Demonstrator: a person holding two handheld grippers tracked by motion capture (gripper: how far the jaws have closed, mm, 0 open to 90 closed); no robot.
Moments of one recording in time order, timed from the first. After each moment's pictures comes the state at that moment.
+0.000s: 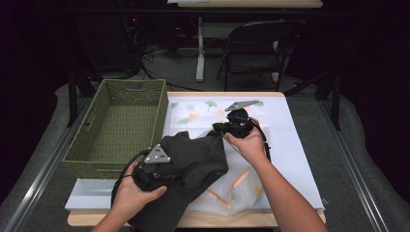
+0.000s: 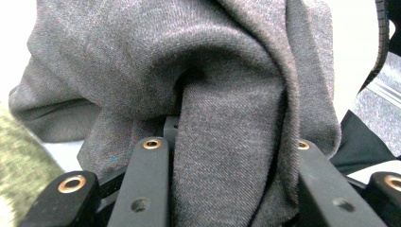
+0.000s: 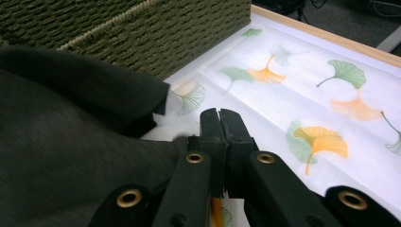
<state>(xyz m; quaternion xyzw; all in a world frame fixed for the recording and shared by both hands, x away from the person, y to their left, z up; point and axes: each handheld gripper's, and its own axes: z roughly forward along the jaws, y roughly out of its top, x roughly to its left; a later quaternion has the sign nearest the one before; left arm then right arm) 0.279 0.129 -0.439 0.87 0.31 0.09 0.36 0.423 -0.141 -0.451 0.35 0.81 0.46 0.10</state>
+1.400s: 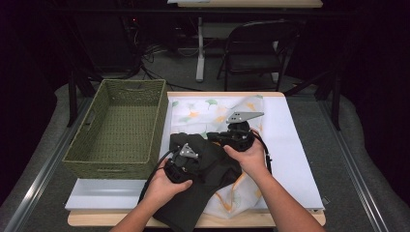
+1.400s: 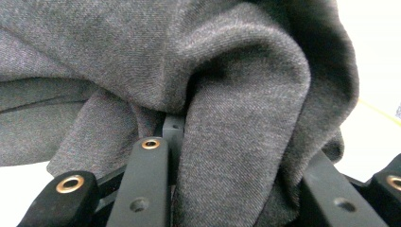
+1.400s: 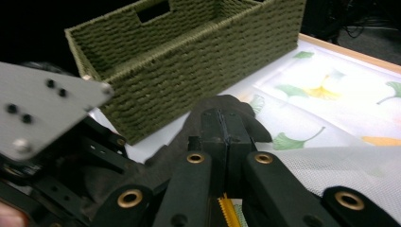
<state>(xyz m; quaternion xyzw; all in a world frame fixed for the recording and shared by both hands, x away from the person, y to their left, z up) 0.324 0.076 -0.495 0.89 0.32 0.05 0.33 0.376 -0.136 -0.441 0.30 0.79 0.52 0.08</state>
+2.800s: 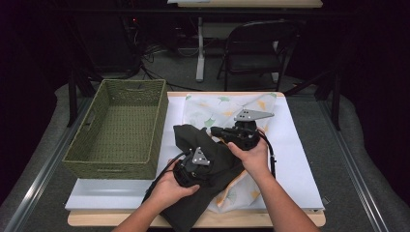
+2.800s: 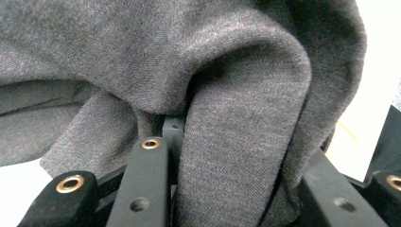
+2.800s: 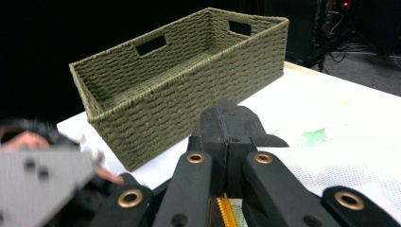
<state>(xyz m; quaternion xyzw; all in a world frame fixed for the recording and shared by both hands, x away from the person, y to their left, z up) 0.312 0.048 -0.493 0.92 0.24 0.08 0.31 0.371 -0.146 -0.430 0.32 0.76 0.56 0.10</state>
